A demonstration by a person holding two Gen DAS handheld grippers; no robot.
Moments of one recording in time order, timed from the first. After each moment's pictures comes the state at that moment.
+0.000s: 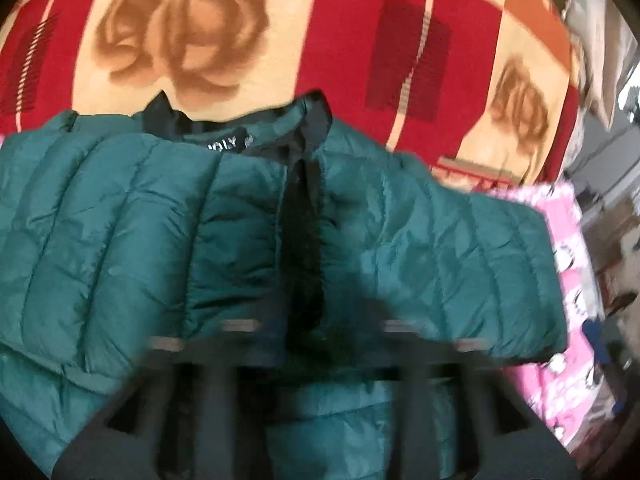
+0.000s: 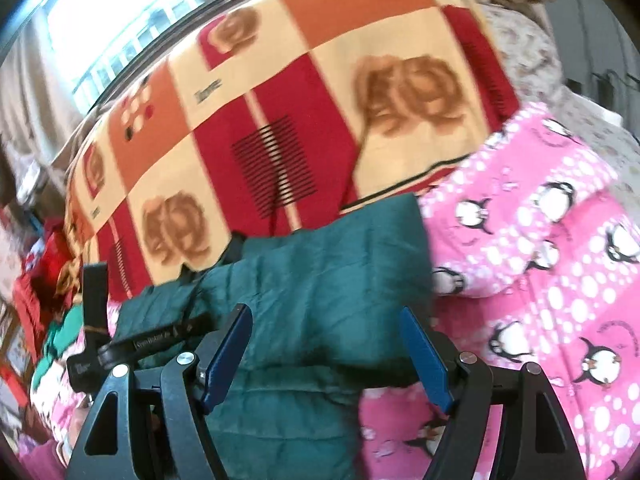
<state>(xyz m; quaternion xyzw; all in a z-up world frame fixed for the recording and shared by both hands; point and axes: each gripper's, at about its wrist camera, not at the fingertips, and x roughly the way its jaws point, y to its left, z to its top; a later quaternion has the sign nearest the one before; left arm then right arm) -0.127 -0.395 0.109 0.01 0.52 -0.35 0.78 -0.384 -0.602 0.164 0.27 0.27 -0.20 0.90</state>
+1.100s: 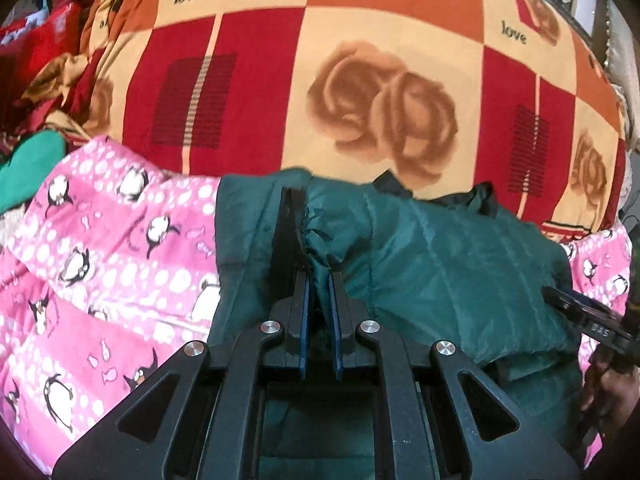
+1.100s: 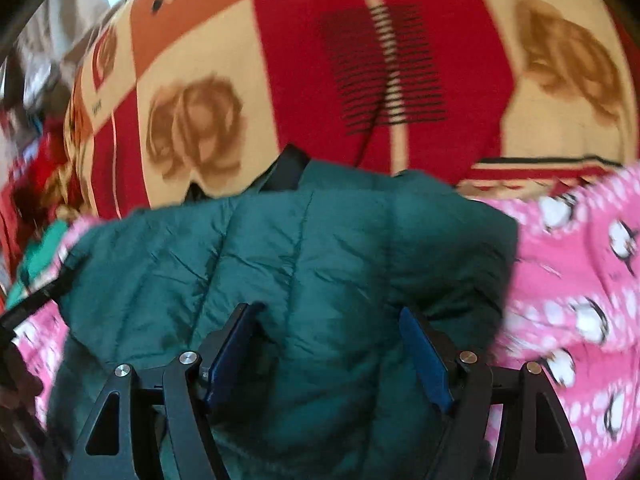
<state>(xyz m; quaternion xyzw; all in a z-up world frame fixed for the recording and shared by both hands) -0.069 -0.210 0.125 0.02 0.43 -0.23 0.87 -0.203 -0.547 0.087 0.15 0.41 -0.09 0.89</state>
